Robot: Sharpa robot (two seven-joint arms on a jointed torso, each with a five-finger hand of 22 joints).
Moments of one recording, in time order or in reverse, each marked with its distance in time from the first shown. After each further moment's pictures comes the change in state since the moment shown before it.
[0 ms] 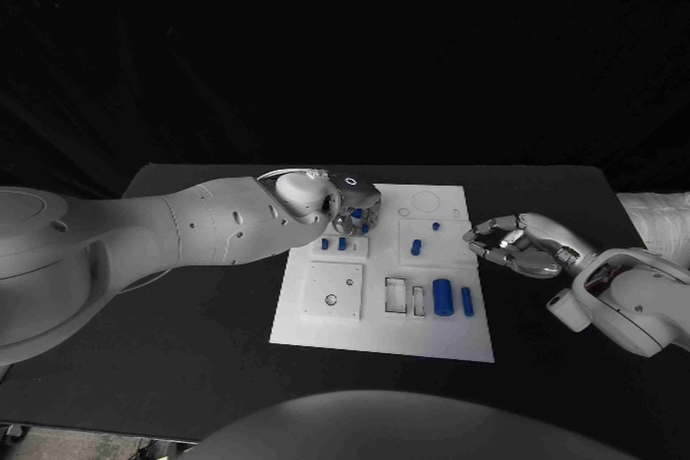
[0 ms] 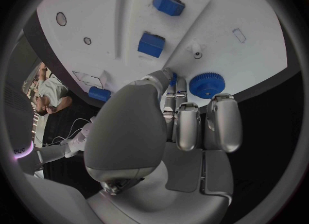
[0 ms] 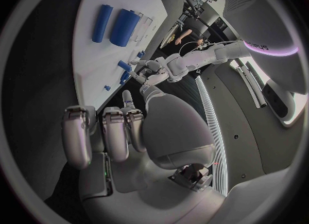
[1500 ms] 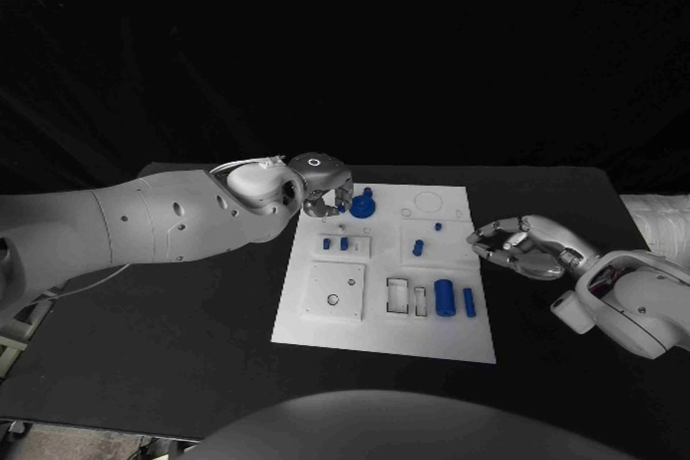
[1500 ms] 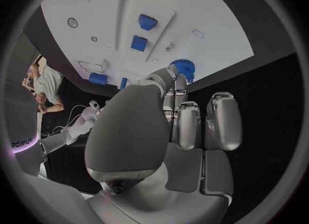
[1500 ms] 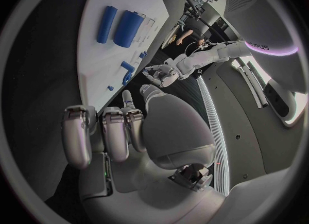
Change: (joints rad) left arm 0.046 -0.212 -0.001 0.188 0.052 -0.144 -0.048; left_hand 0.020 0.031 -0.015 -0.054 -0.004 0.119 0.025 0.055 0.013 0.104 0.011 0.023 0.022 0.000 0.000 -0.012 -0.033 0.000 -0.004 0.004 -0.019 0.000; right arm -0.003 0.002 0.000 -0.013 0.000 0.011 -0.008; right_hand 0.000 0.000 0.000 0.000 0.000 0.000 0.000 0.000 0.000 0.000 0.000 0.000 0.000 0.000 0.000 0.000 0.000 0.000 0.000 0.000 -0.004 0.000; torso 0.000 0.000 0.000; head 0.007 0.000
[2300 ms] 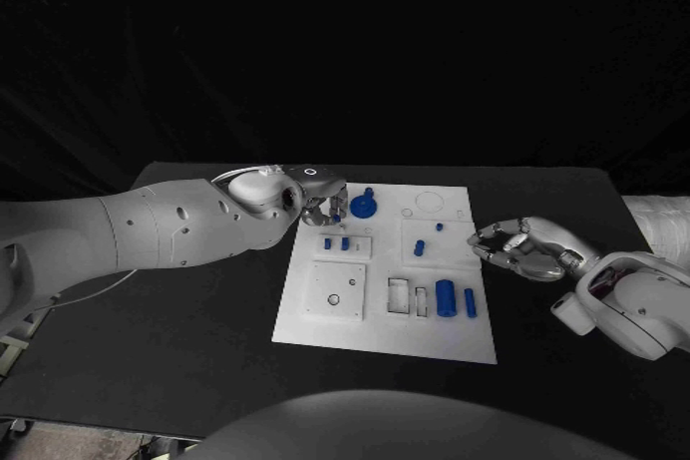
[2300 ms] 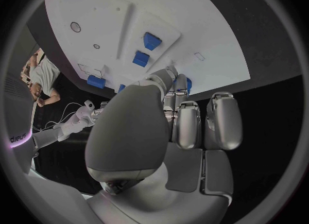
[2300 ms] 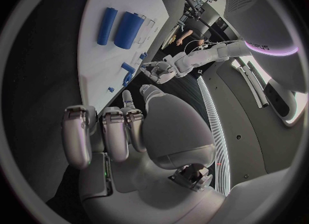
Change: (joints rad) left arm -0.030 0.007 -0.003 -0.026 0.062 0.038 -0.026; left_hand 0.000 0.000 0.003 0.003 -0.006 -0.023 0.003 -0.021 -0.009 0.000 0.000 -0.016 -0.007 0.000 0.000 -0.011 -0.019 0.000 0.000 0.000 -0.010 0.000; right arm -0.002 0.005 0.000 -0.005 0.000 0.006 -0.002; right_hand 0.000 0.000 0.000 0.000 0.000 0.000 0.000 0.000 0.000 0.000 0.000 0.000 0.000 0.000 0.000 0.000 0.000 0.000 0.000 0.000 0.000 0.000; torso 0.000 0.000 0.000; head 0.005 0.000
